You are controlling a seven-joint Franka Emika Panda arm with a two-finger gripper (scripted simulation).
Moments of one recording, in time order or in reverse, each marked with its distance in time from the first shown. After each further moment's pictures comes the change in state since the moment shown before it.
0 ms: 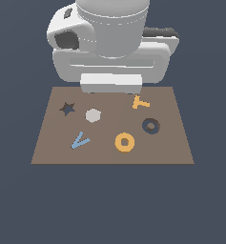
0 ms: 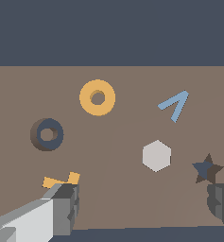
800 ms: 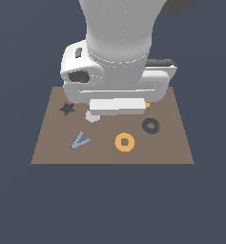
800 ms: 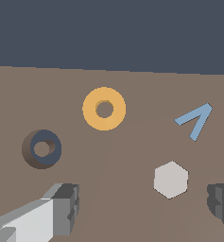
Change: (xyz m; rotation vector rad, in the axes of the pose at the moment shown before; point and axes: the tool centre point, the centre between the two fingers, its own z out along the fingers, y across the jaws) arm 0.024 -0.010 0.035 0.006 0.001 -0.044
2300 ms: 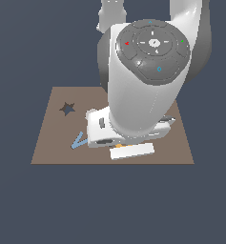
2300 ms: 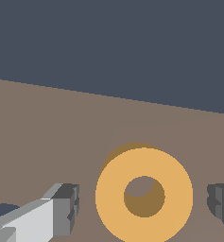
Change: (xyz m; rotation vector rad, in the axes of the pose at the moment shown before) arm 0.063 -0.030 0.094 0.013 0.001 -0.117
